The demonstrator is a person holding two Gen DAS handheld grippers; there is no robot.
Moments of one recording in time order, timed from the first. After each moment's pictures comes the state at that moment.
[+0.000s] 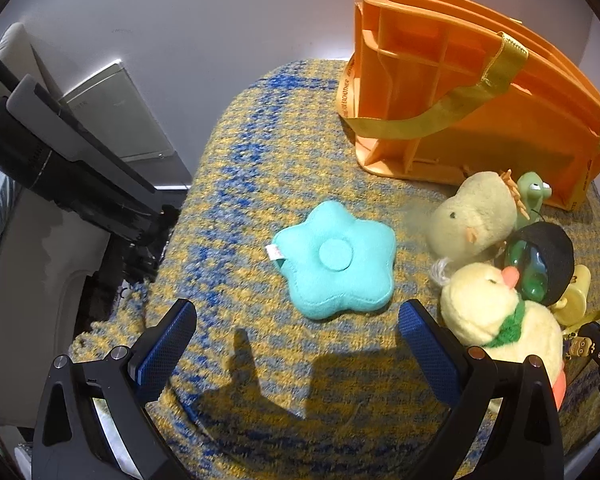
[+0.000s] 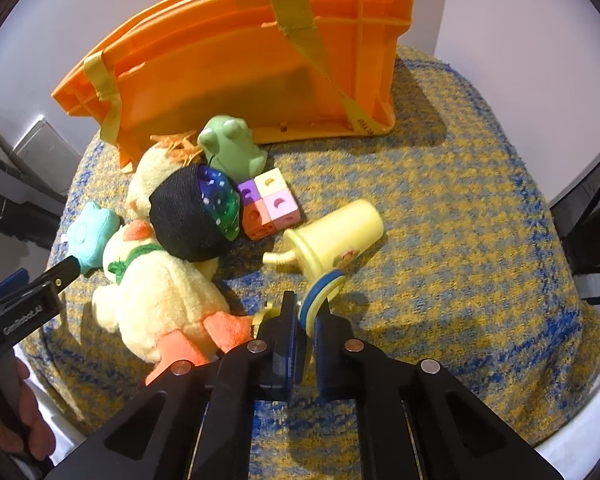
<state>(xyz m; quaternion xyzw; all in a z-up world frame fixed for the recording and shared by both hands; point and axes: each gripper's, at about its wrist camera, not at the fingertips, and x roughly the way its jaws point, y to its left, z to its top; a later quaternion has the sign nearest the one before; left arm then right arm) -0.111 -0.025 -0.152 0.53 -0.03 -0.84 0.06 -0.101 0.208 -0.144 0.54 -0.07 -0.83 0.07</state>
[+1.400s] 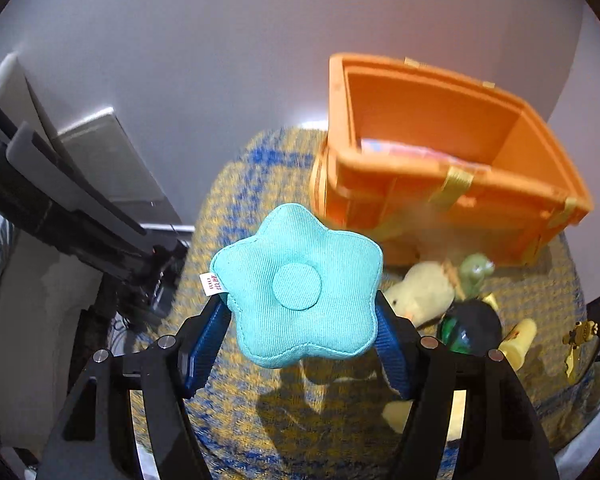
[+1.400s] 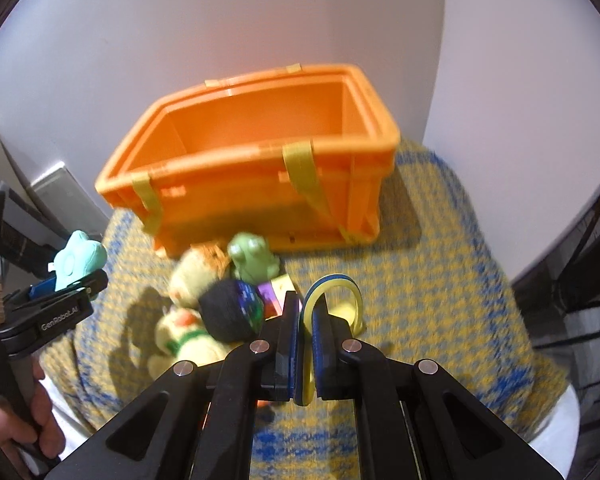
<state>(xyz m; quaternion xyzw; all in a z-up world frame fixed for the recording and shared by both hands) -0.139 -0.006 -0.078 0.49 -0.03 -0.87 0.04 -0.119 0.223 -0.047 0.45 -0.07 -0.89 0.07</state>
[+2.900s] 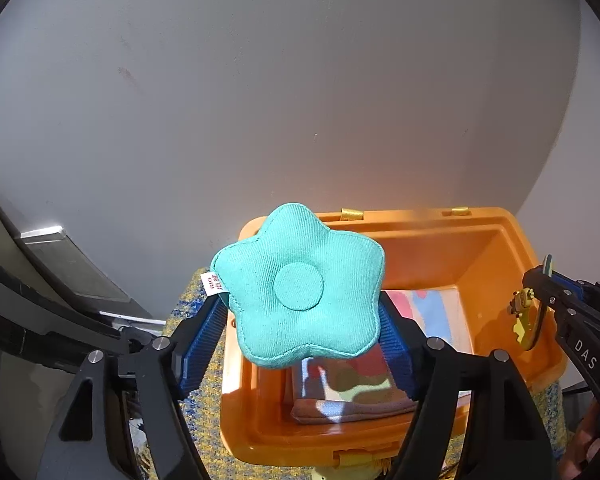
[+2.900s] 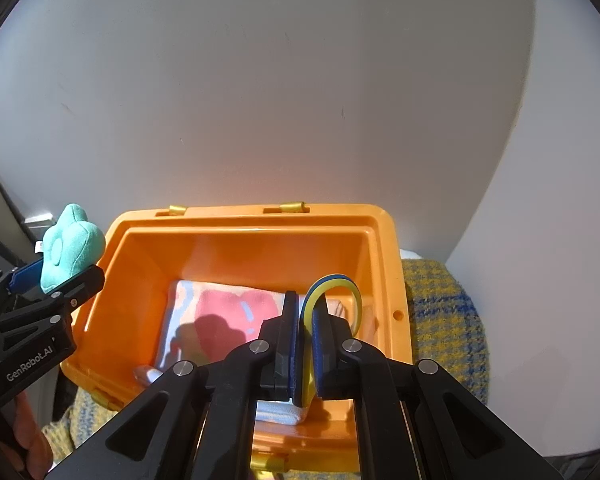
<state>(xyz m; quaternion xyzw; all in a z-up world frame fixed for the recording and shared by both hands) -0.283 0.053 -0.017 0.42 -0.06 -0.90 -0.01 -0.300 0.240 -0.014 0.42 -0.05 -0.90 0.10</state>
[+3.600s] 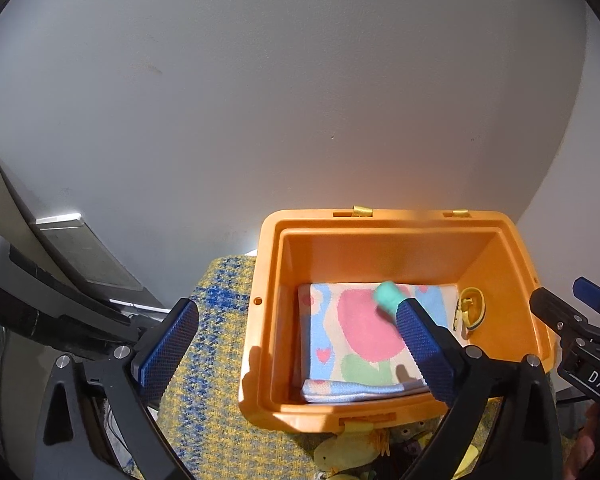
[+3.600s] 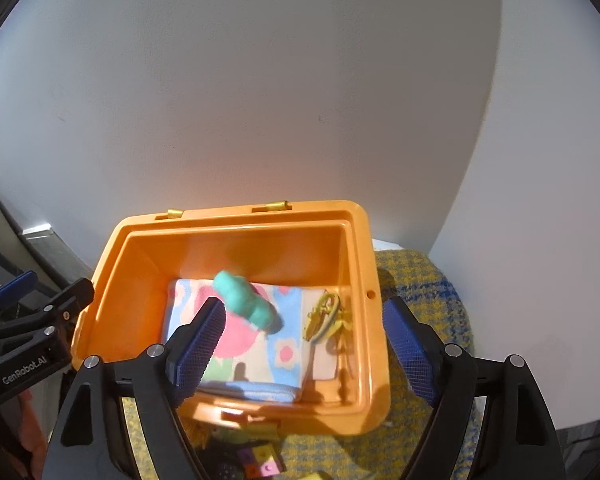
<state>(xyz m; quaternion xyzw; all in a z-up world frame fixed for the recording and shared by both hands) -0.260 0.050 0.000 0.42 -0.05 -0.90 0.02 -0.277 0.253 0.003 0.42 -0.07 -0.90 0.08</state>
